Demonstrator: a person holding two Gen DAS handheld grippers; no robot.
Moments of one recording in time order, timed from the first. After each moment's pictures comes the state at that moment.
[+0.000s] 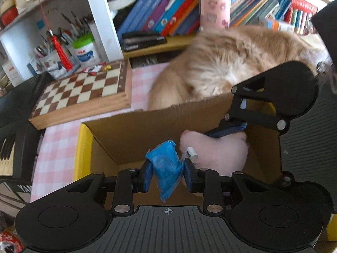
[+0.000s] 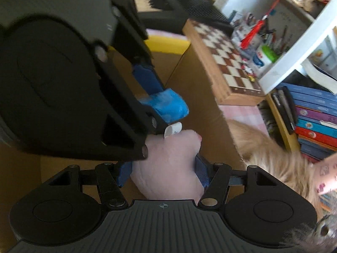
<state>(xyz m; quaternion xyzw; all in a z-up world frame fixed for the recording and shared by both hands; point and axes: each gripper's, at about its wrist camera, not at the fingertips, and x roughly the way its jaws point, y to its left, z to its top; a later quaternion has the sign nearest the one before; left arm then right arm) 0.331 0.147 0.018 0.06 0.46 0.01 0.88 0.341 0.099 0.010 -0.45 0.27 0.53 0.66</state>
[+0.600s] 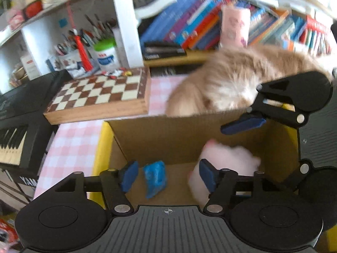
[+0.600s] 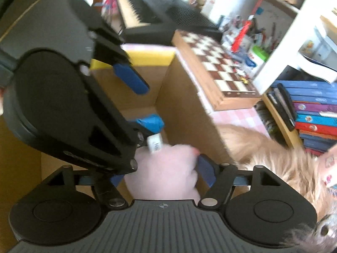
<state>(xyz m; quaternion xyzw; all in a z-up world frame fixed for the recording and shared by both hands) 0.313 0.161 0.031 0.01 0.41 0.05 0.91 0.353 0.091 0.023 -0.38 0.27 0.54 0.70</state>
